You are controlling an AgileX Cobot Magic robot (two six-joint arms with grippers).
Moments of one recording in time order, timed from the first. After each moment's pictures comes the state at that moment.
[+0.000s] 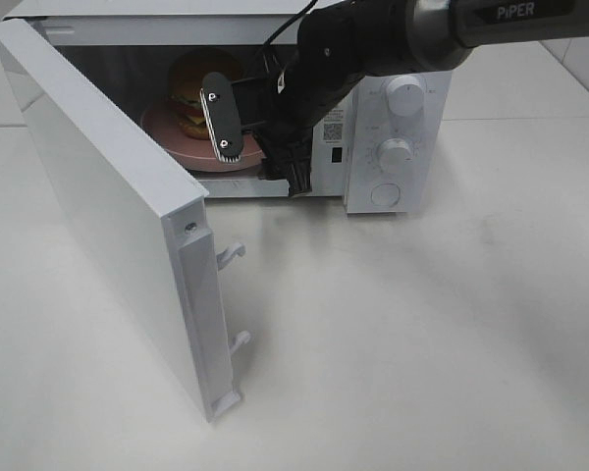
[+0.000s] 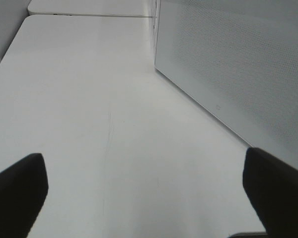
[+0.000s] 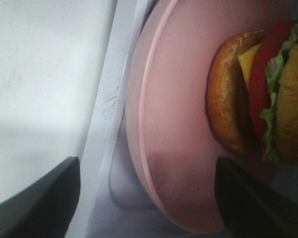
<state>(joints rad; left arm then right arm) -0.02 -0.01 -0.52 -0.04 1.08 -0.01 0.58 2.19 -1.67 -0.09 0.35 -1.26</state>
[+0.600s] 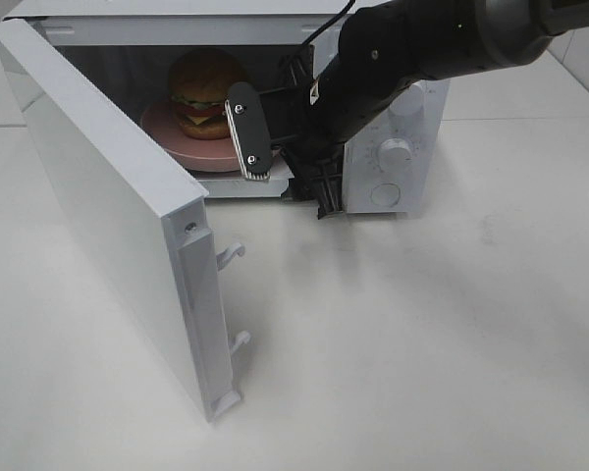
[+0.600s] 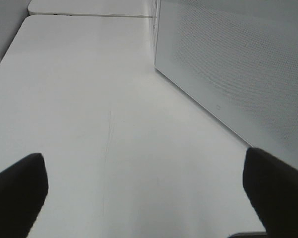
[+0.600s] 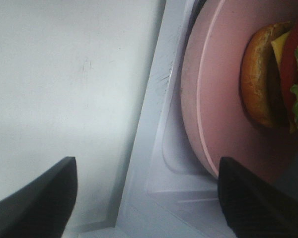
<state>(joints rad) -0.02 -0.01 -0.52 -0.04 1.08 -0.01 0.58 2.01 -1.41 -0.06 0.31 -1.26</state>
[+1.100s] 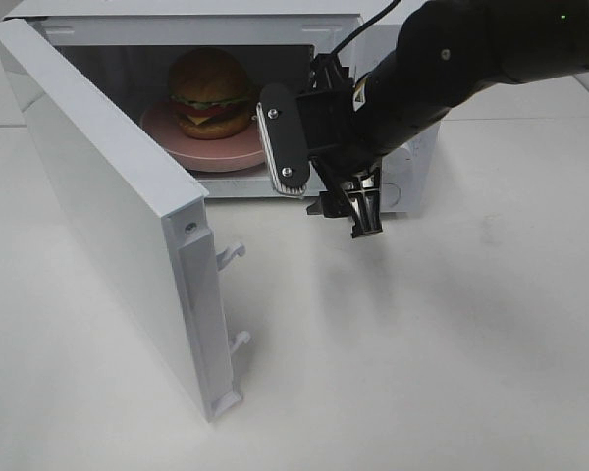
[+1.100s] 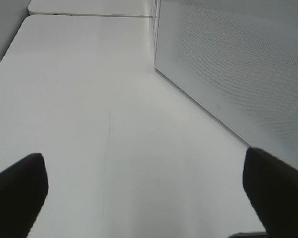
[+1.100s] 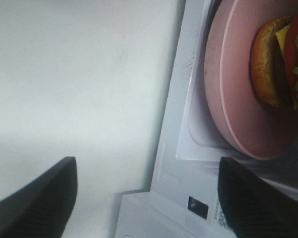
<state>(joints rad) -0.02 -0.01 -0.52 -0.04 1.08 -0.01 0.58 1.81 -1.17 -0.04 0.26 -1.26</state>
